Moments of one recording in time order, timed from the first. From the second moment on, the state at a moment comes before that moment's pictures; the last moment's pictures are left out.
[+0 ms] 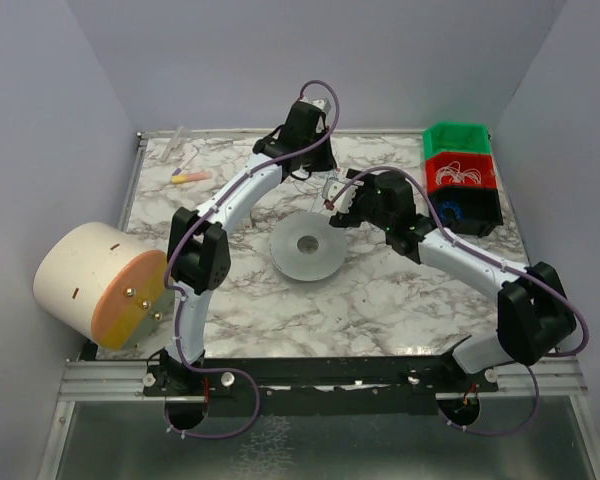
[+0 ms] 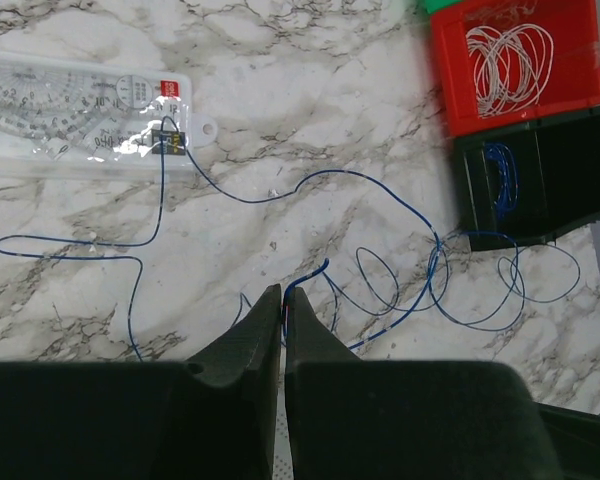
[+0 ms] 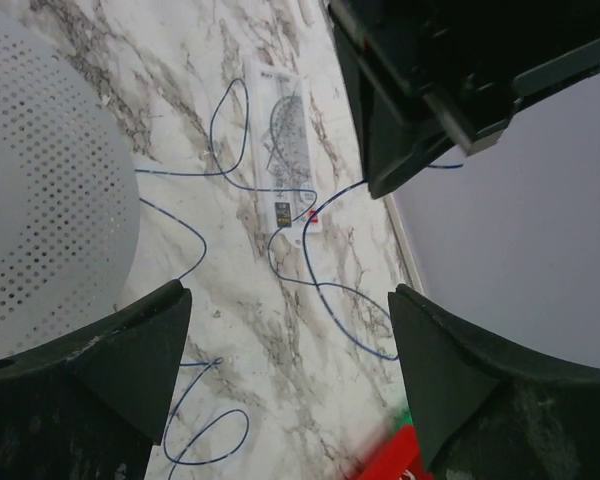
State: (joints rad) left arm -0.55 2.11 2.03 -0.52 0.15 -0.48; right arm 0.56 1.47 0.96 0.15 -0.15 -0.92
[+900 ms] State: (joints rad) left arm -0.56 2.05 1.96 -0.46 0.24 -0.55; right arm 0.58 1.57 0.93 0.41 -0.04 -0.85
